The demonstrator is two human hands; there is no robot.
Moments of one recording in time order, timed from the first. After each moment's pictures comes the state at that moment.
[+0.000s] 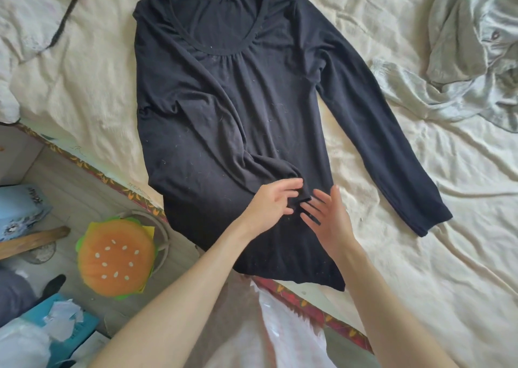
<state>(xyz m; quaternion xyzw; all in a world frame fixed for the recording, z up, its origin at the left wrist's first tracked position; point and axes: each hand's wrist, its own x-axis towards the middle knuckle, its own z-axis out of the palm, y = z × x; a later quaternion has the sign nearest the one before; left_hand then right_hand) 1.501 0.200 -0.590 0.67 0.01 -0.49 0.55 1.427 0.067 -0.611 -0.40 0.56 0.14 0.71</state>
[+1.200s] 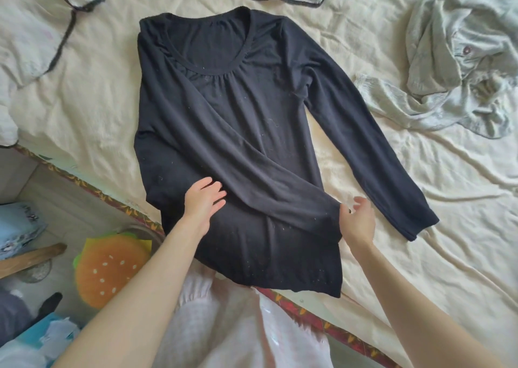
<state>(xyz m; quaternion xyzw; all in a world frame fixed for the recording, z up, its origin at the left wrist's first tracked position) 1.545 0.268 -0.619 0.62 0.40 -0.33 0.58 1.421 0.014 -0.614 -0.73 0.58 0.17 0.33</state>
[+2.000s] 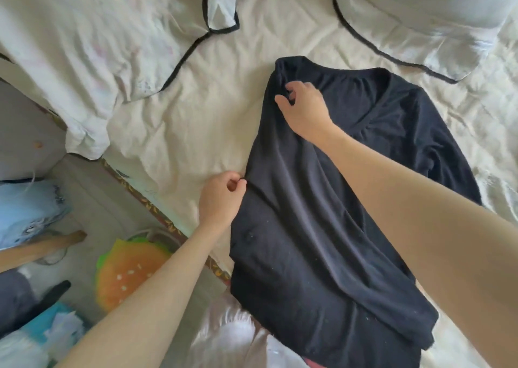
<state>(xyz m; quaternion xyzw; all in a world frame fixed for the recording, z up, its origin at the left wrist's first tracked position) 1.692 0.400 -0.651 0.89 0.14 -0.23 0.36 1.823 0.228 -0.619 -0.93 0.10 0.21 0.30</state>
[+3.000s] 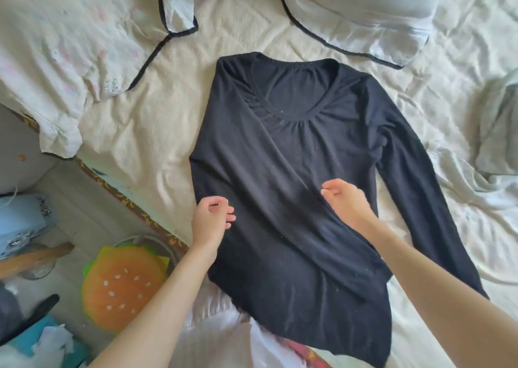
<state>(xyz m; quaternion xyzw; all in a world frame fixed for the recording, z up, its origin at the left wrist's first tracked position) 1.628 0.364 -0.624 0.71 0.38 -0.25 0.53 1.626 0.102 -0.623 -0.85 0.28 0.30 0.31</state>
